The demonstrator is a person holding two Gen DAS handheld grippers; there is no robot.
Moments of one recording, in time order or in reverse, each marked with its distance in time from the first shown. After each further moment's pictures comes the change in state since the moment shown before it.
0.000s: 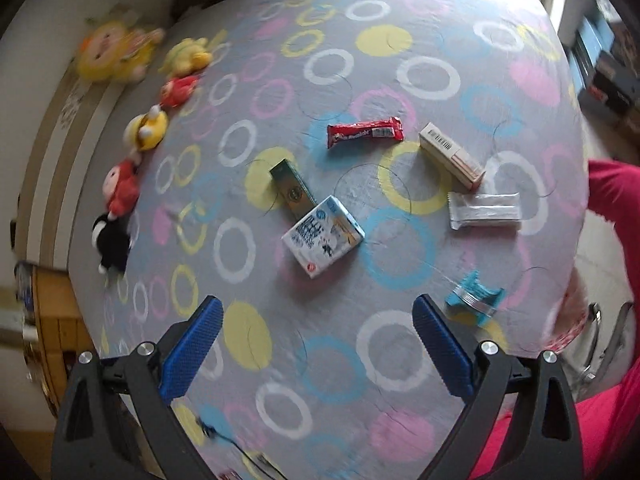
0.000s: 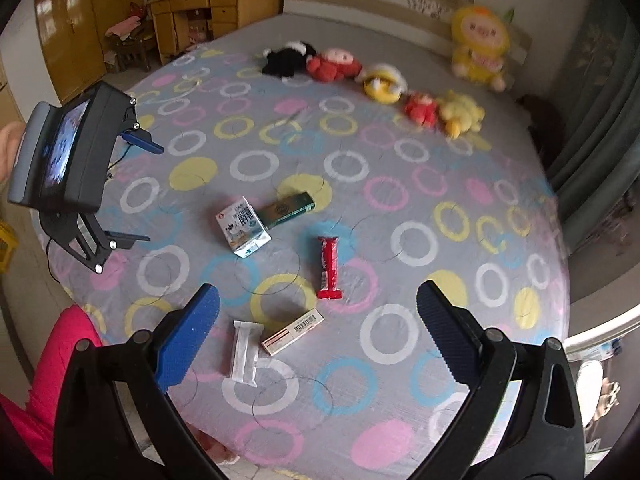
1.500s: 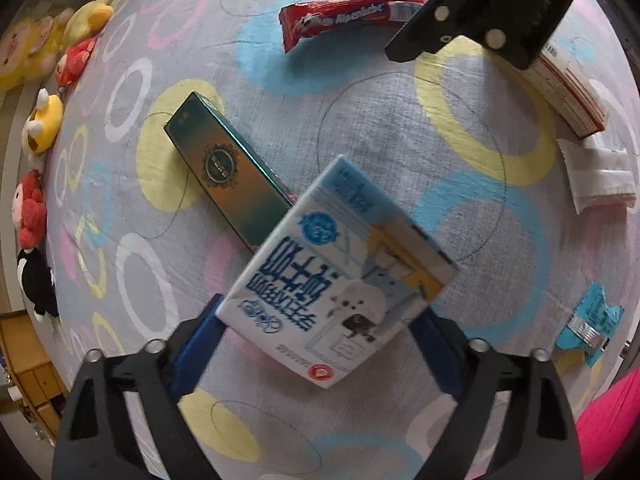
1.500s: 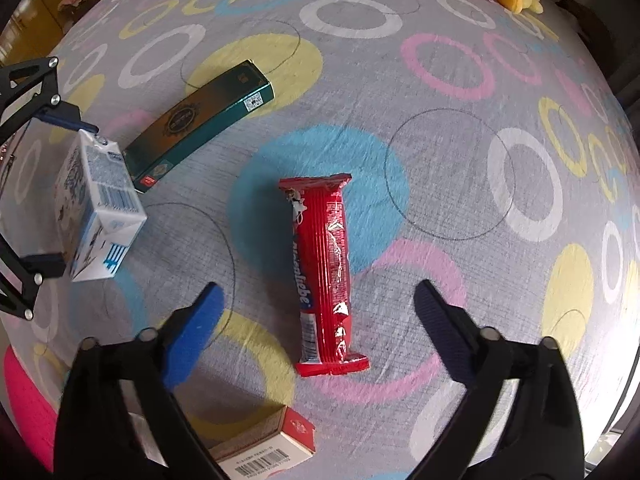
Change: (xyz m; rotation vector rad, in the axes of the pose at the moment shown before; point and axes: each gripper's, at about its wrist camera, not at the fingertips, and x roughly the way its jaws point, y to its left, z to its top) left arm 0.201 0.006 0.028 0.135 0.173 -0.162; right arm 0.300 -0.022 -0.005 0.090 0.321 0.048
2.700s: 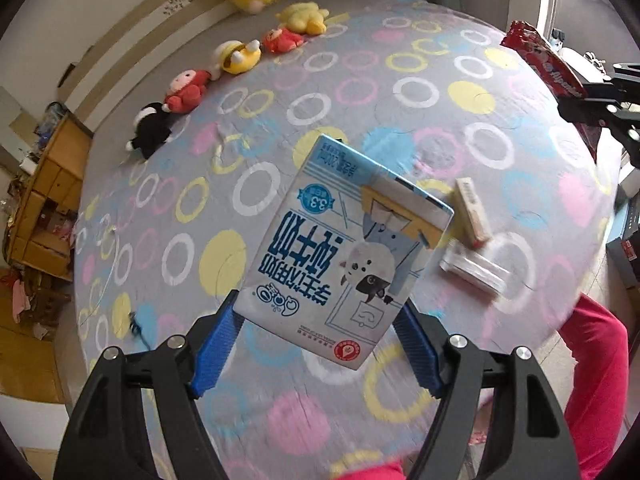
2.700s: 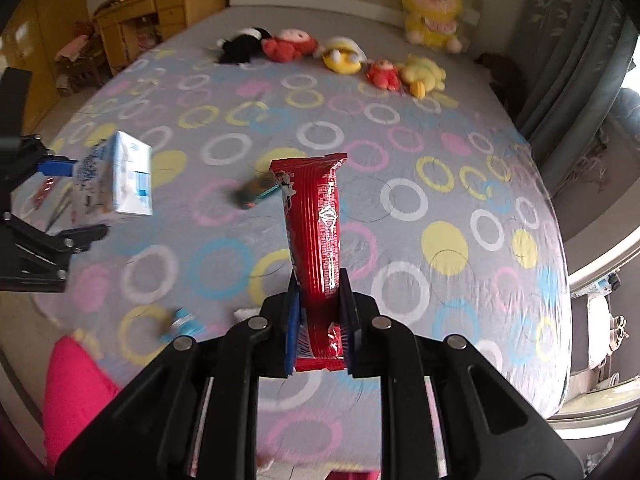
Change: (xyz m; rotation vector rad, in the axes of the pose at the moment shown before) left arm -0.229 -0.077 -0.111 -0.708 -0.227 0.155; right arm -0.272 0.074 -0.132 0.083 -0.312 -0.141
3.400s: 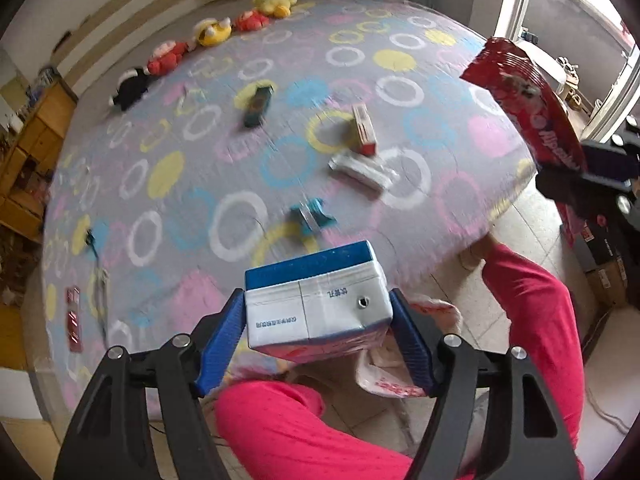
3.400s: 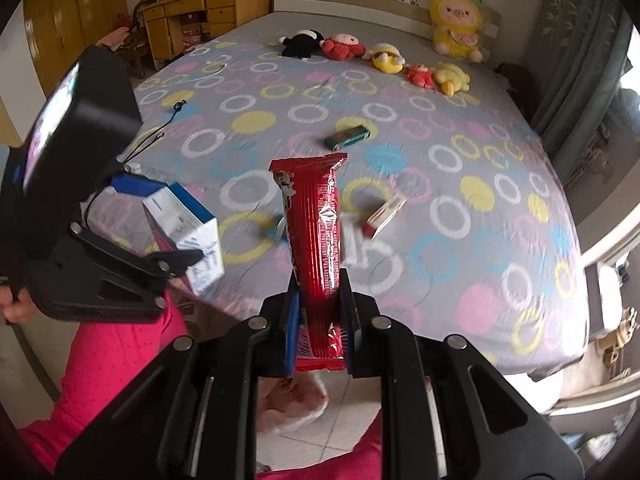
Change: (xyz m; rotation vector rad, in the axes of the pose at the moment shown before) left arm -0.056 -0.107 -0.137 -0.070 0.046 -0.149; right arm -0.104 0.109 -0.160 -0.030 -0.034 0.077
